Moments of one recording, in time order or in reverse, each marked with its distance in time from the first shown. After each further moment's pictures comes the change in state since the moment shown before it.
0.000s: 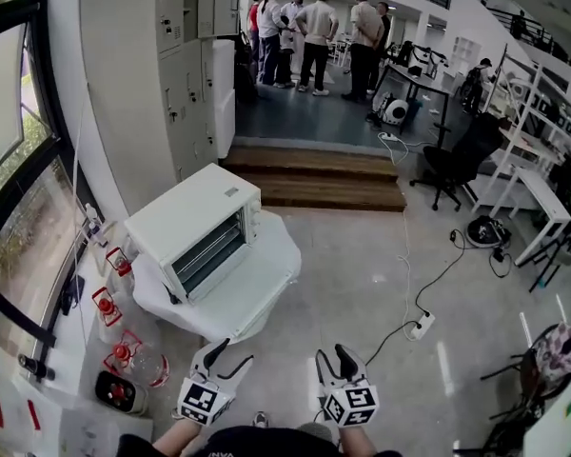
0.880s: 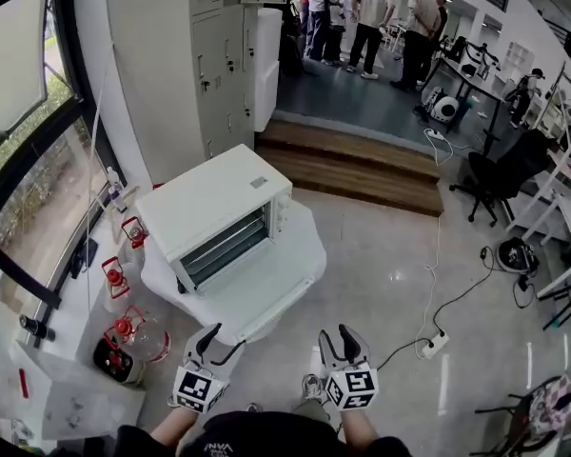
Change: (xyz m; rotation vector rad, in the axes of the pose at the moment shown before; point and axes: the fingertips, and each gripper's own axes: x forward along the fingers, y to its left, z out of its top) left arm 0.048 0.074 -0.013 -0.087 0.064 0.223; right arm 0.132 -0.037 0.019 -0.105 0.049 0.151
